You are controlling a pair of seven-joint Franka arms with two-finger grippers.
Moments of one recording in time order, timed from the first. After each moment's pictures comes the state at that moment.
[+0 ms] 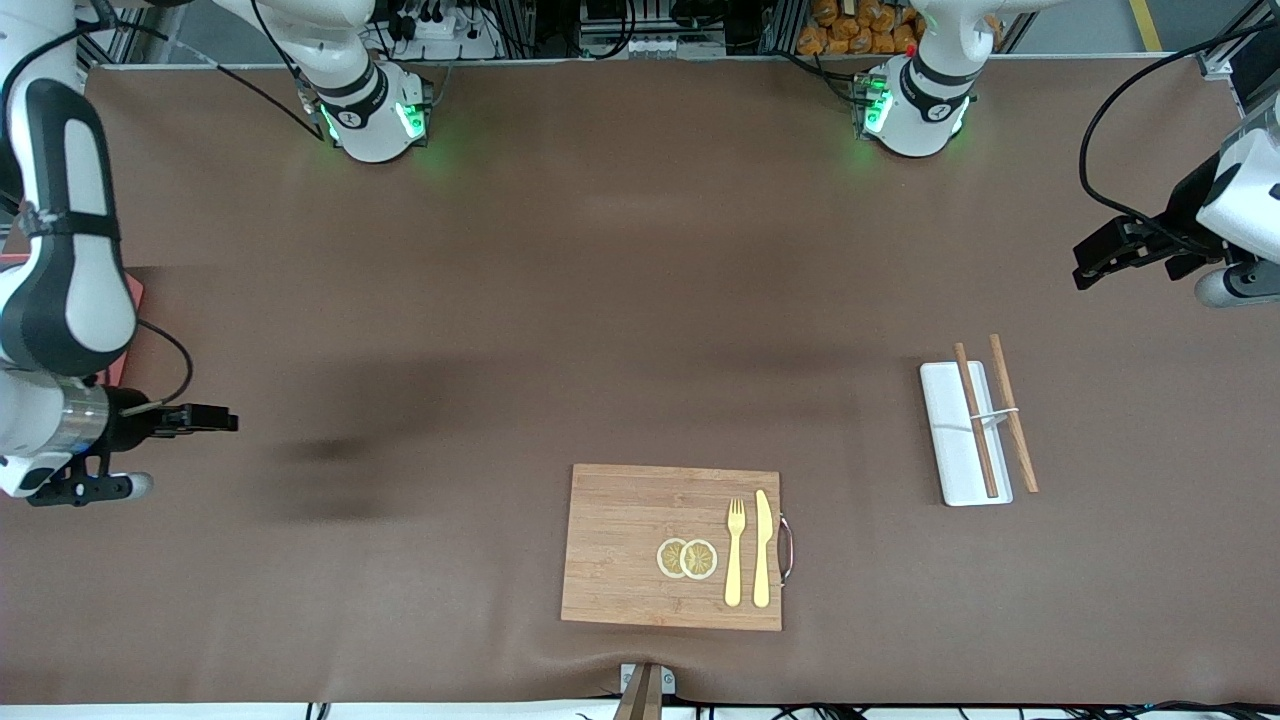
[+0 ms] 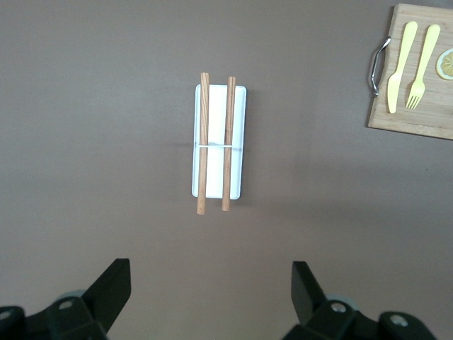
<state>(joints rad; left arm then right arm) 0.05 0.03 -0.15 -1.52 0.04 1.56 -0.19 -0.16 0.50 0.10 -1.41 0.05 1.74 -0.06</state>
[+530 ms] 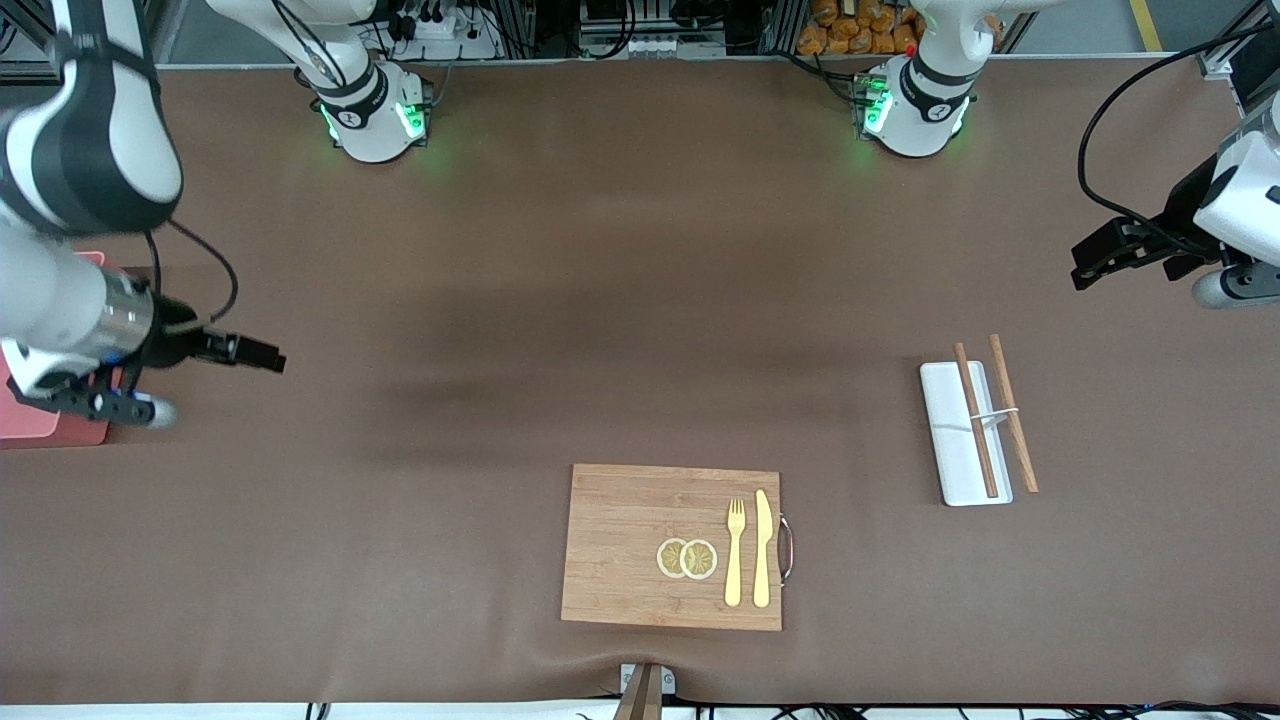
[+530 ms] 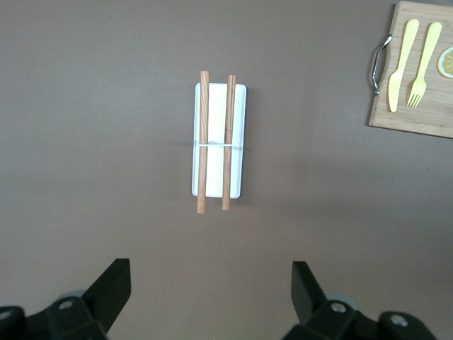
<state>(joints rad) 0.05 0.04 -0.15 -1.52 0.04 1.56 -0.19 -0.04 0.16 0.10 -1.64 0.10 1.70 0.23</state>
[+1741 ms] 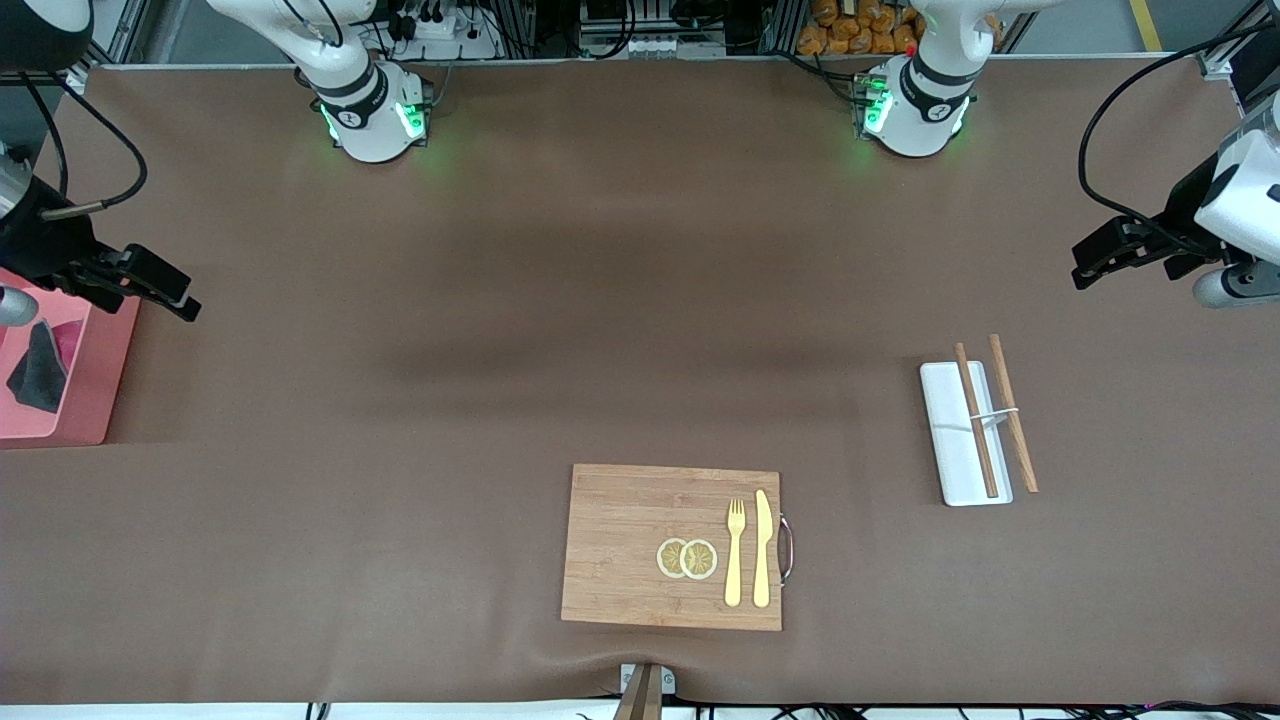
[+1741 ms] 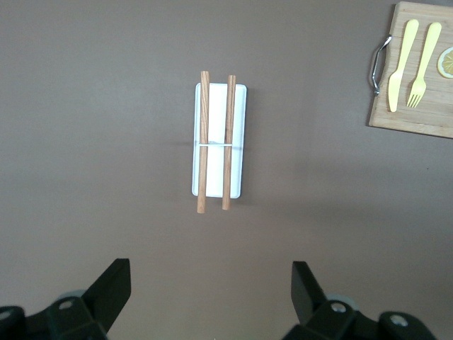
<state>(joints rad) 0.05 0.03 -0.15 -1.52 0.04 1.56 -0.19 -0.06 -0.01 0.08 -1.64 0.05 1.74 0.16</state>
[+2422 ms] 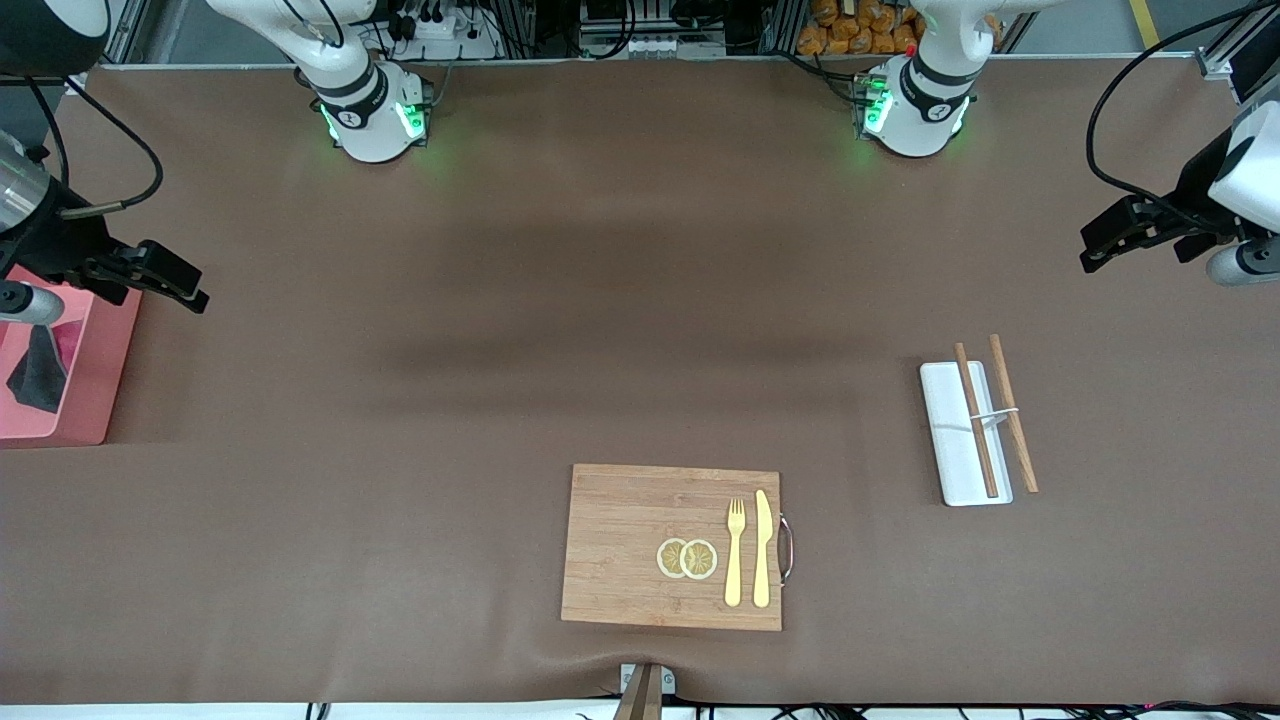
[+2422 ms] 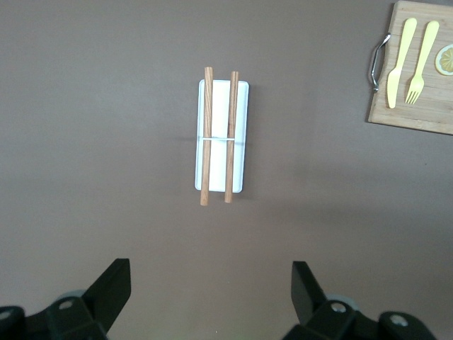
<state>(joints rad) 0.05 0.00 -0.15 -1.52 0.04 1.53 -0.19 -0.05 -0.01 0.08 -1.64 0.04 1.70 0.16</state>
